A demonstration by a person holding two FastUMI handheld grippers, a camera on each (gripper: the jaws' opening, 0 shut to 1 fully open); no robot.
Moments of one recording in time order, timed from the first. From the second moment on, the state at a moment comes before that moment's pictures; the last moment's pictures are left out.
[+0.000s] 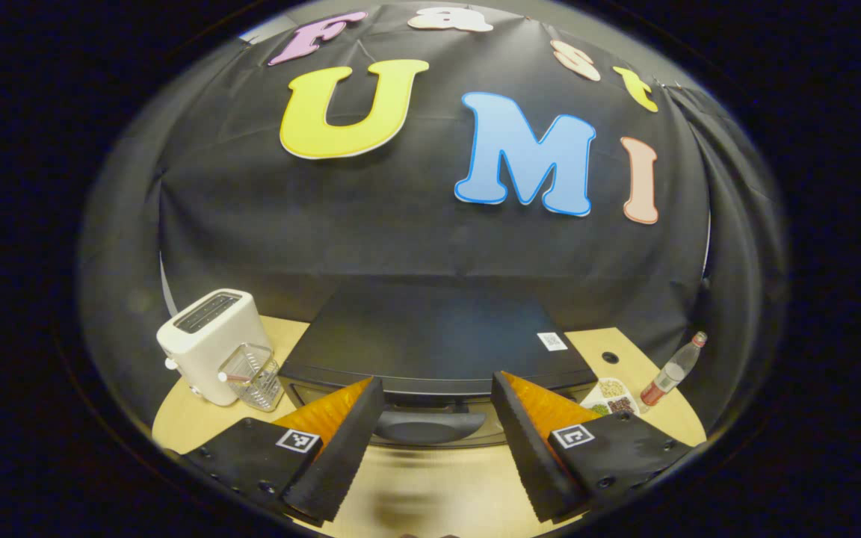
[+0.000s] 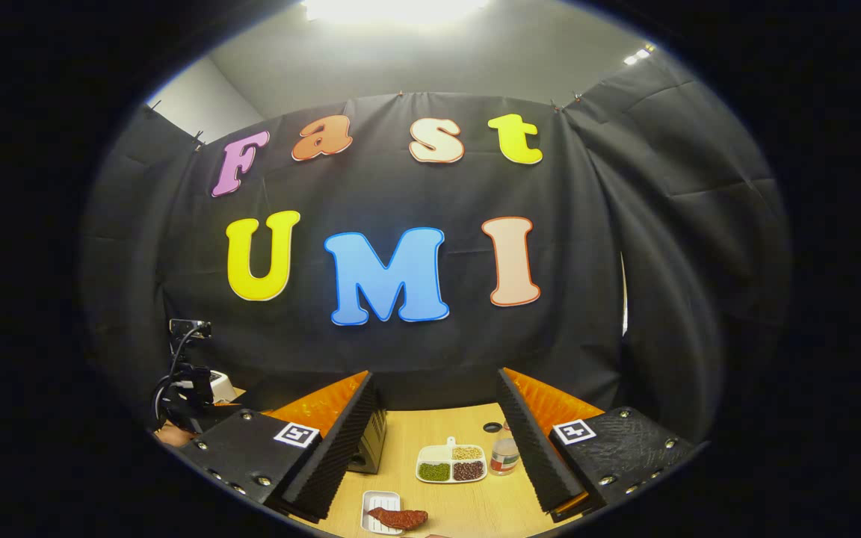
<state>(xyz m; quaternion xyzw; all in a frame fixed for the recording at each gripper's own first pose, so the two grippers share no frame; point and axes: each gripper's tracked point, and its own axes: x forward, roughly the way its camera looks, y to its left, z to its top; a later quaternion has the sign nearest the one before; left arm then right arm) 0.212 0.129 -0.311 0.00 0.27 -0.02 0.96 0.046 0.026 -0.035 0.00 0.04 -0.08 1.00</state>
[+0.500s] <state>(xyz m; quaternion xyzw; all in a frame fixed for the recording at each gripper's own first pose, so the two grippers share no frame) 0.222 0.135 -0.353 0.05 0.29 -0.02 0.96 0.051 0.015 -0.042 -0.01 0.06 -0.10 0.99</state>
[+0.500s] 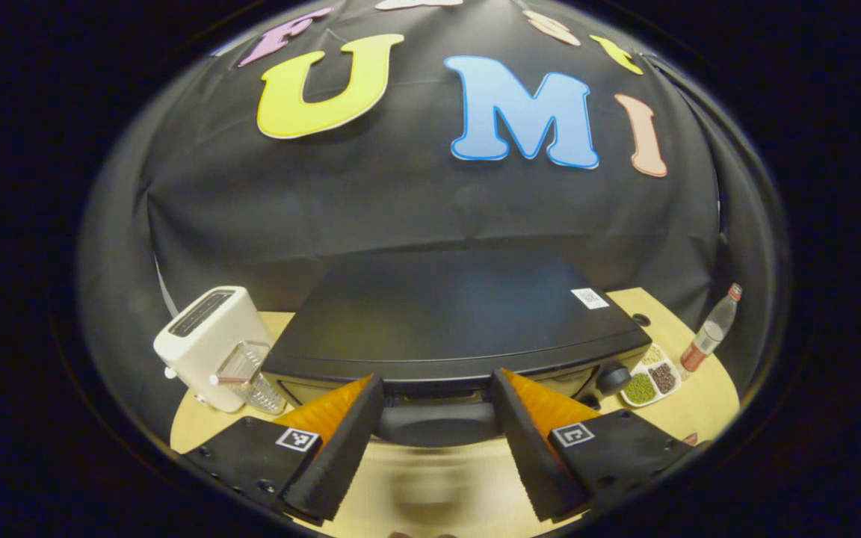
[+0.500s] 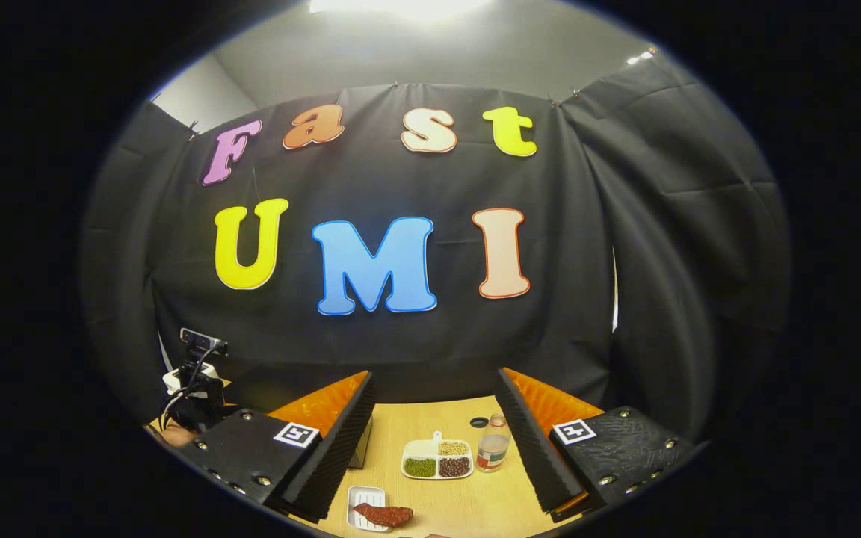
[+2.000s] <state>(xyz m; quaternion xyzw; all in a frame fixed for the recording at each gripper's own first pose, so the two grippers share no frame) 0.071 0.128 -0.432 0.04 0.38 -0.04 0.92 0.045 0.058 -0.072 0.00 0.10 -0.04 0.99</state>
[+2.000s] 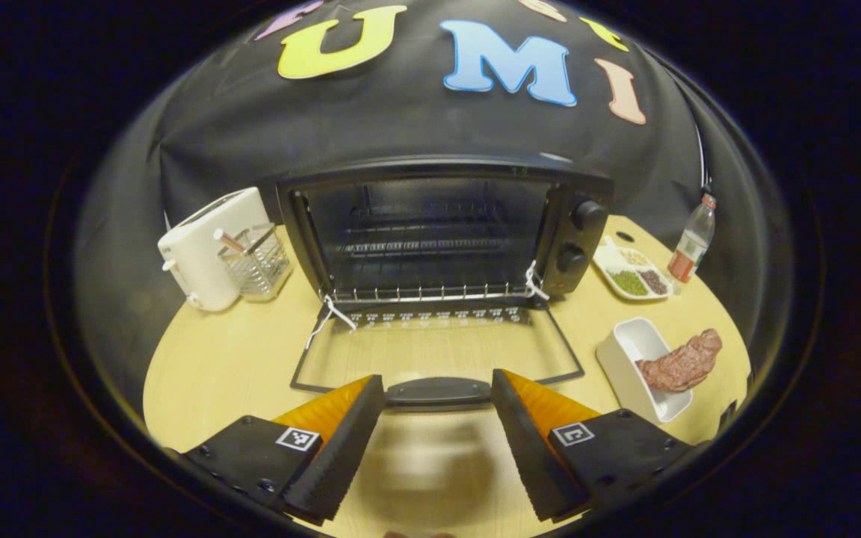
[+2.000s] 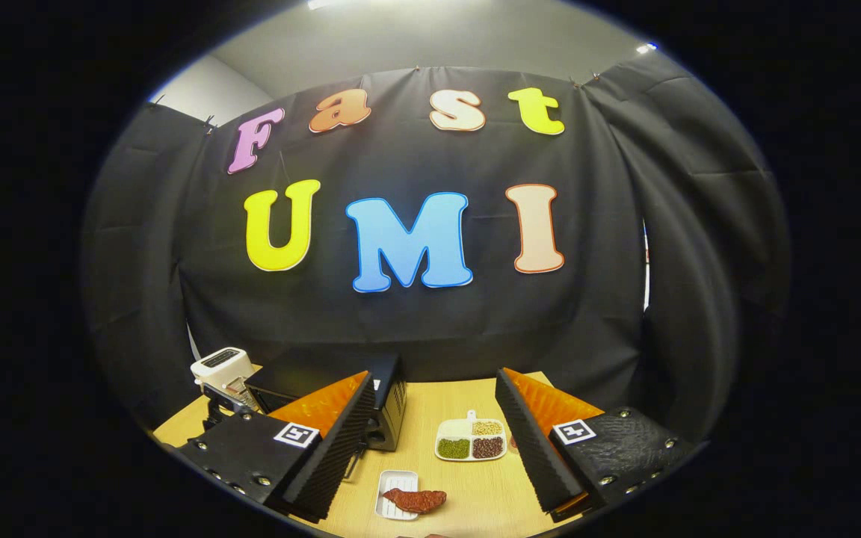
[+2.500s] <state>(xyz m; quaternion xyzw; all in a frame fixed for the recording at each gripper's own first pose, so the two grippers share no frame) 0.111 0.108 -0.223 -0.02 0.19 -0.04 0.98 0.045 0.026 -0.177 0.07 0.22 -0.04 0.97</state>
